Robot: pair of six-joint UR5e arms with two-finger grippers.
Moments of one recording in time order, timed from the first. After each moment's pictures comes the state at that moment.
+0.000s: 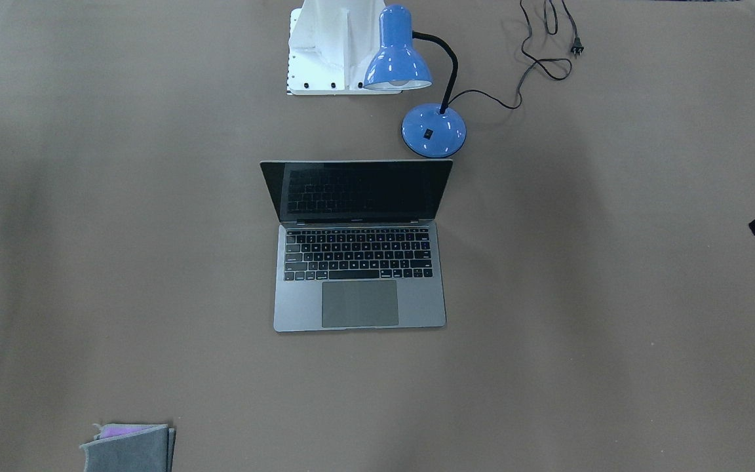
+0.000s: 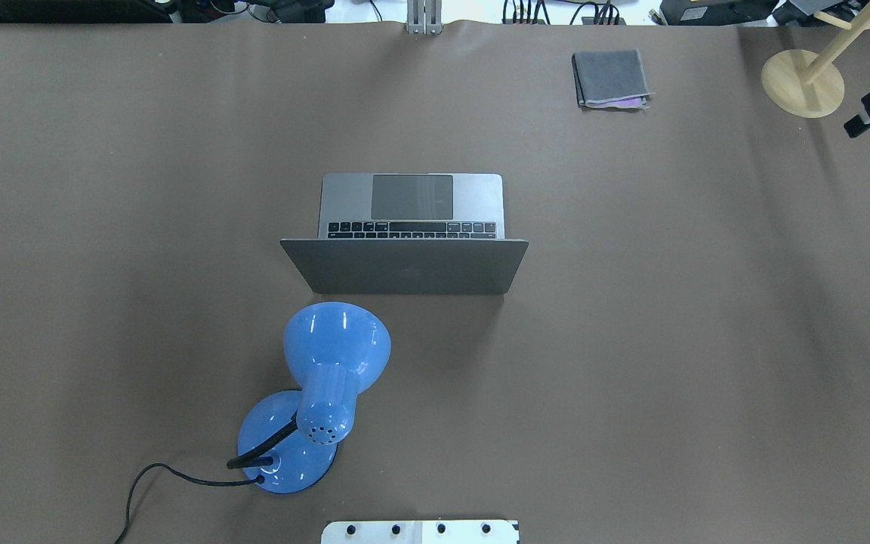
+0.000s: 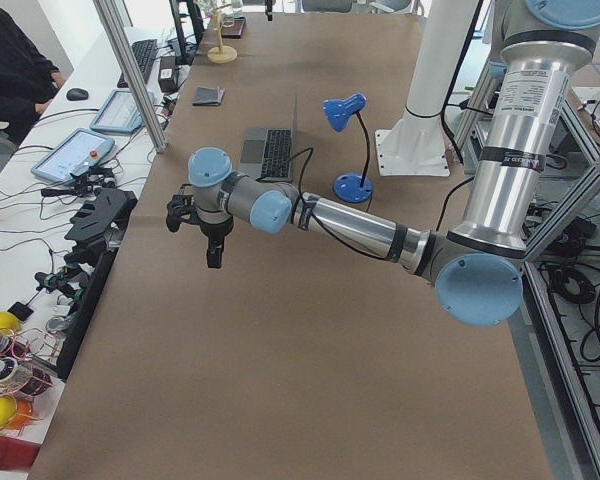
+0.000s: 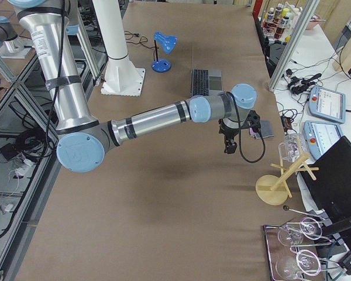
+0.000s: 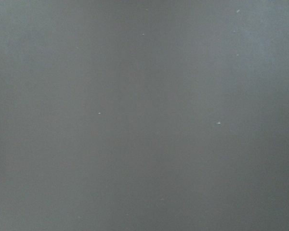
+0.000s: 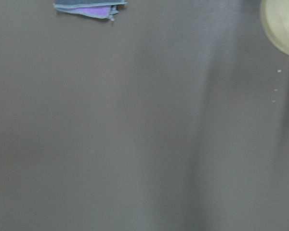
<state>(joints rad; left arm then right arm) -1.32 -1.77 -1.70 -1.71 -2.36 -0.50 1.36 -1.29 1.66 -1.72 2.55 0.08</state>
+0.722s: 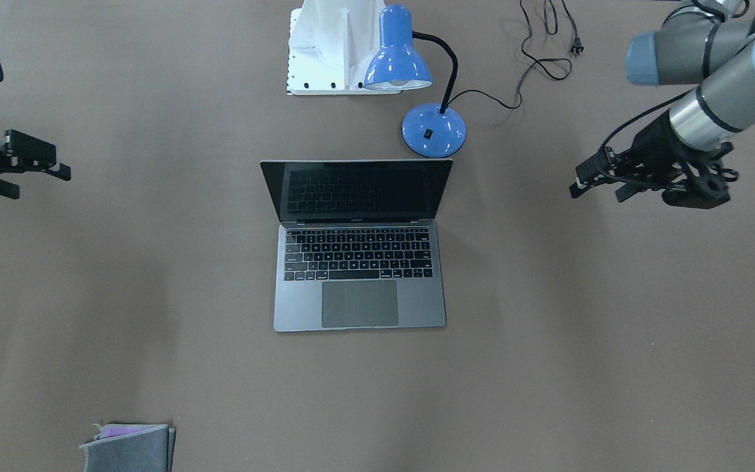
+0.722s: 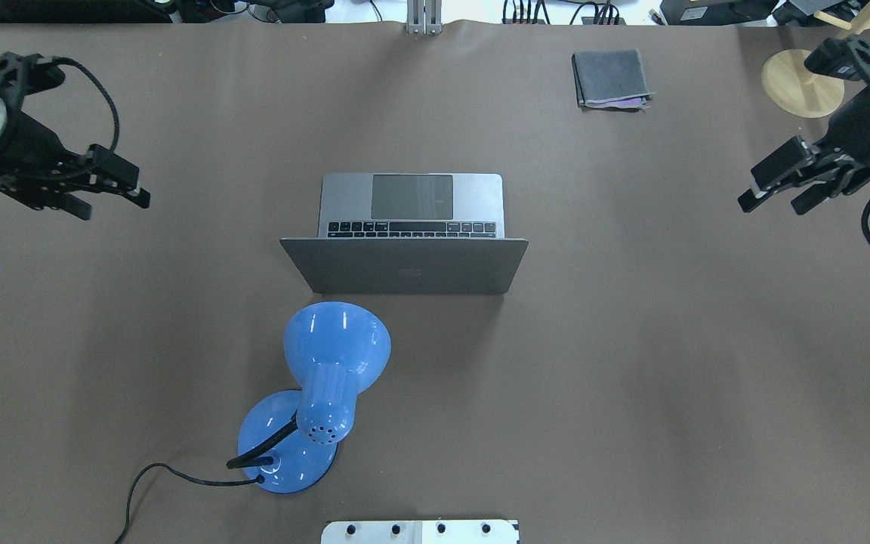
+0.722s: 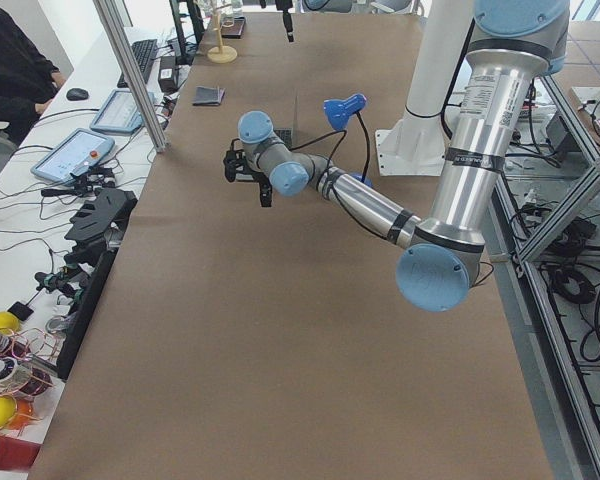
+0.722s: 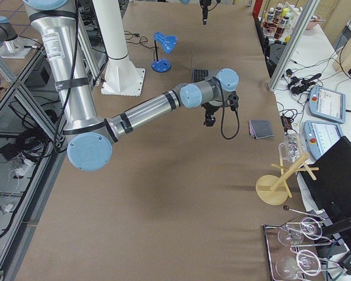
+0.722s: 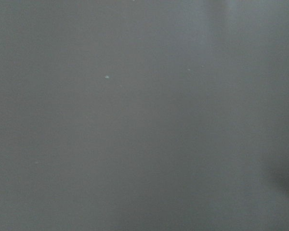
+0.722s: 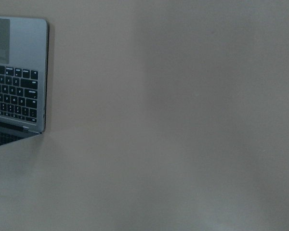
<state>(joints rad) -1.00 -1.80 -1.83 -1.89 -2.40 -1.01 1.13 -1.37 1.92 -1.71 2.59 0.47</state>
